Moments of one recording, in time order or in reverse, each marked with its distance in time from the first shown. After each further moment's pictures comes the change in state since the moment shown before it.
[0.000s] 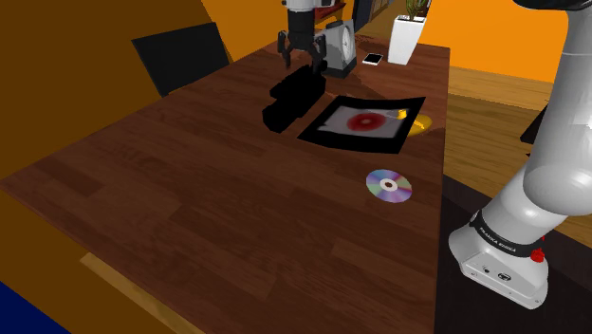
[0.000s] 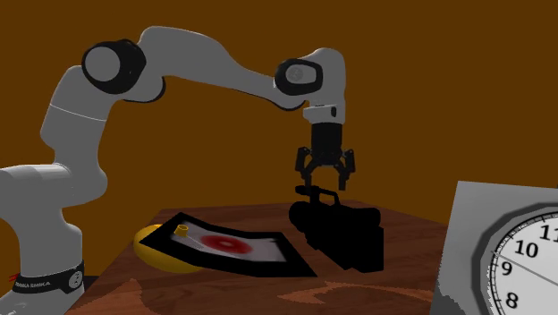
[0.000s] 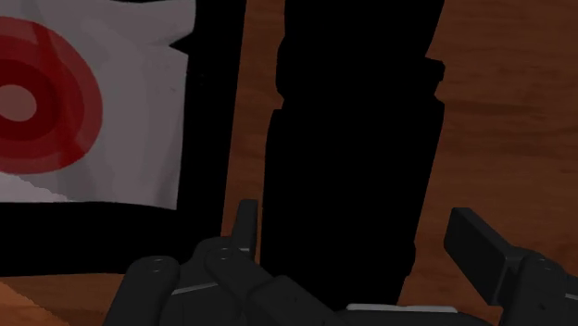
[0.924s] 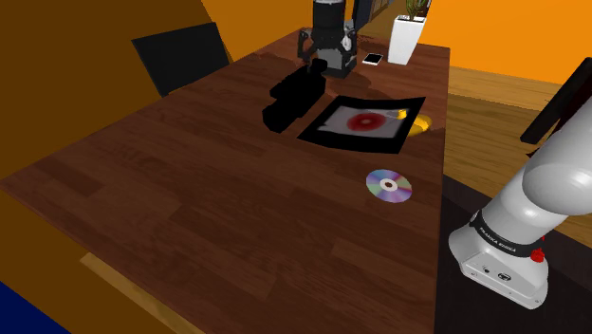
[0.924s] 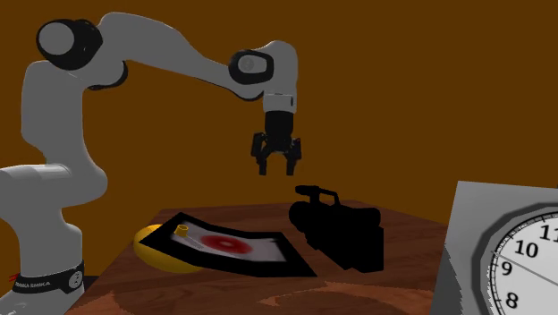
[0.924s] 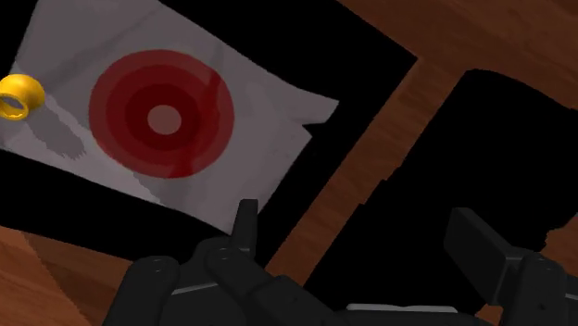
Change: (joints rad) arm -0.018 -0.390 0.046 -0.423 0.080 0.025 -0.382
